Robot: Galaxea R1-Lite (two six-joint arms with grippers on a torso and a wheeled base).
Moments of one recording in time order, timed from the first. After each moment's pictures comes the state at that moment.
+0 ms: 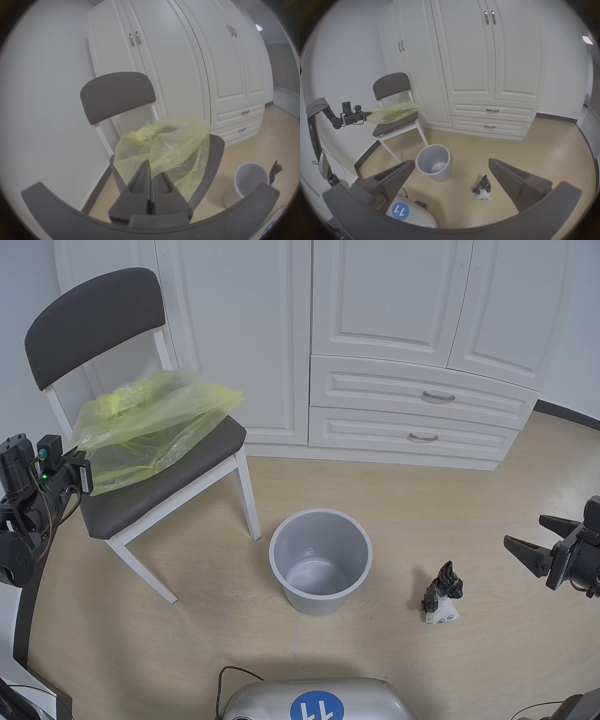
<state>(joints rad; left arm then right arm) 0.10 1.64 -0.67 -1.02 0.04 0.22 0.29 1.06 -0.47 -0.38 0.03 0.00</state>
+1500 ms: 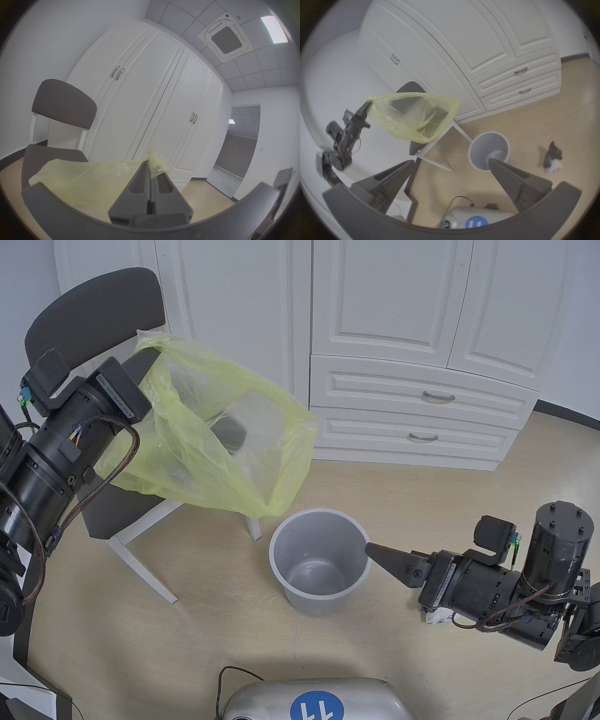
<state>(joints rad) -0.57 1.40 -0.73 -1.11 0.15 -0.24 0.81 1.52 -0.49 -0.86 -0.17 0.61</state>
